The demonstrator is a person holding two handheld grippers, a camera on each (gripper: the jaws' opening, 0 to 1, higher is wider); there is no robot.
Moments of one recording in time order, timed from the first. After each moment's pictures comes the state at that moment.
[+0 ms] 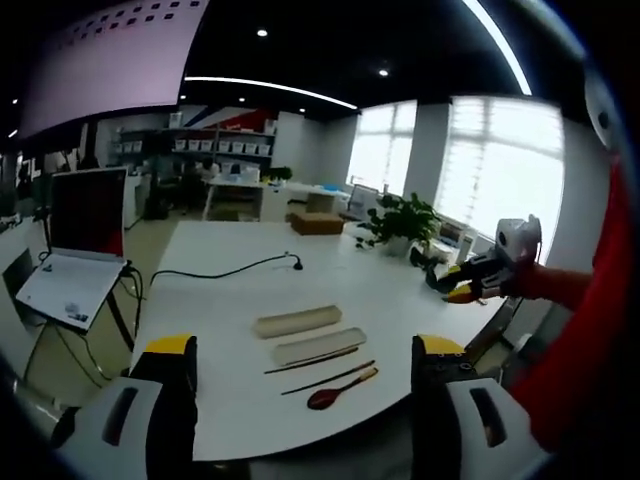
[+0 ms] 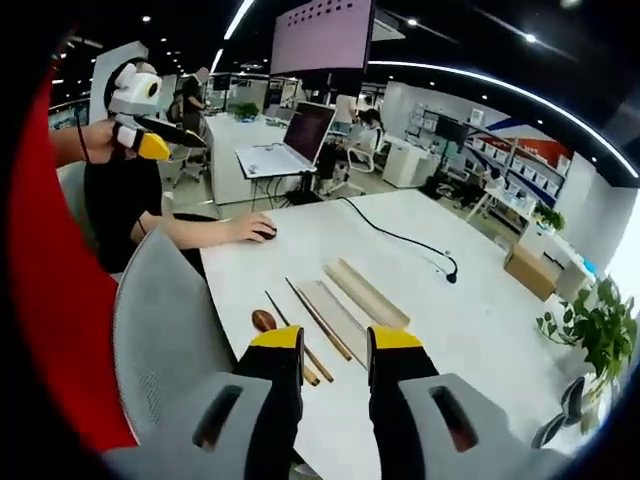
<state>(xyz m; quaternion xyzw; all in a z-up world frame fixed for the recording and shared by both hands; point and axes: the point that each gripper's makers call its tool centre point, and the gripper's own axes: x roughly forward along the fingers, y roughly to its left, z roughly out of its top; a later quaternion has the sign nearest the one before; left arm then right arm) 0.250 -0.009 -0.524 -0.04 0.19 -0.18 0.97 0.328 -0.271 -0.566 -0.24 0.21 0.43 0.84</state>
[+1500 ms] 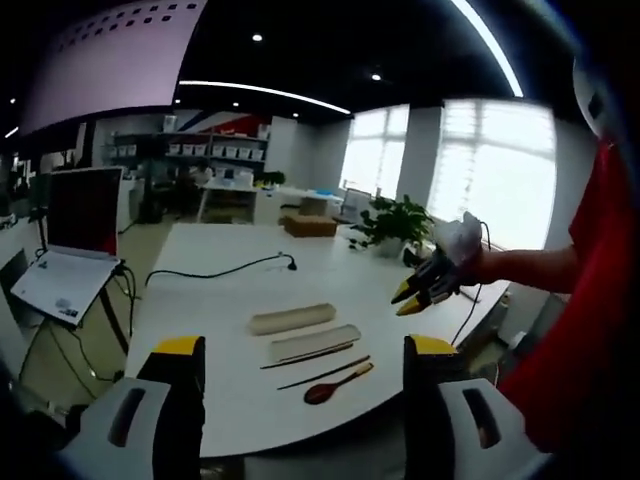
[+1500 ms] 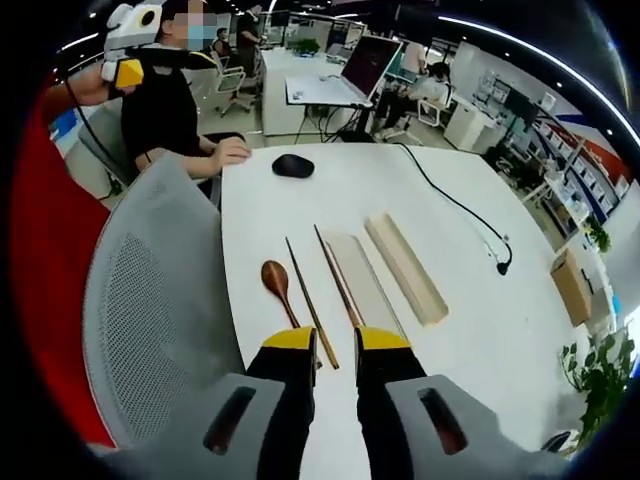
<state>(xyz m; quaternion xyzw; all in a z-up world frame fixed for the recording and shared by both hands) 0.238 -0.007 -0.533 -0.05 0.17 -0.19 0.96 0.355 -0.237 -0.643 -0.34 0.31 0.51 0.73</state>
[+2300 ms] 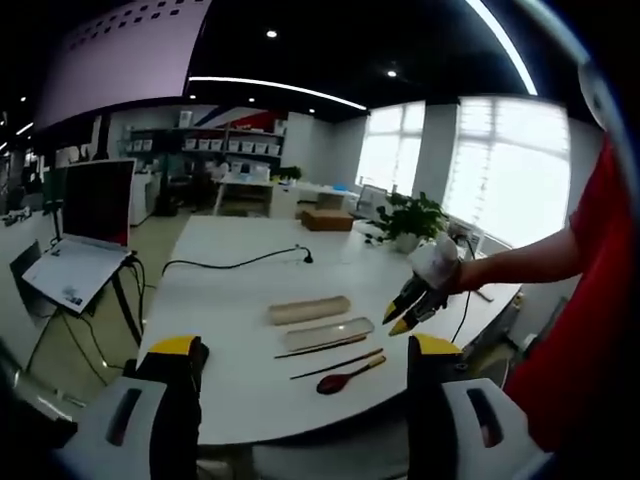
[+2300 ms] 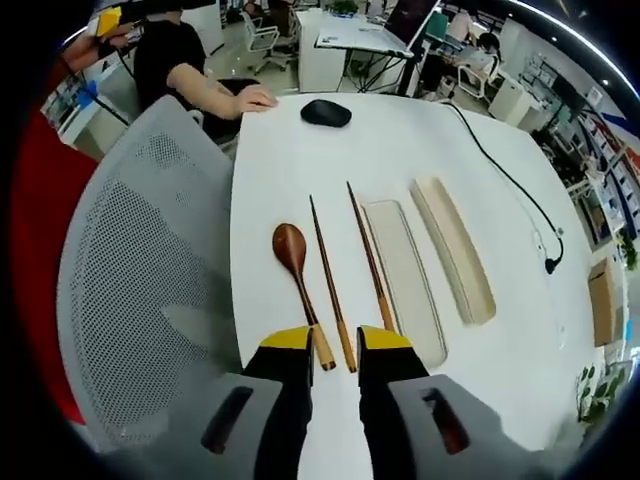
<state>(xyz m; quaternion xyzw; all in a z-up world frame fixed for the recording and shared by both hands) 0.231 0.006 -0.546 -0.04 0.19 -0.16 0.97 0.355 -0.216 -0.713 -0.39 0.37 0.54 0.65</state>
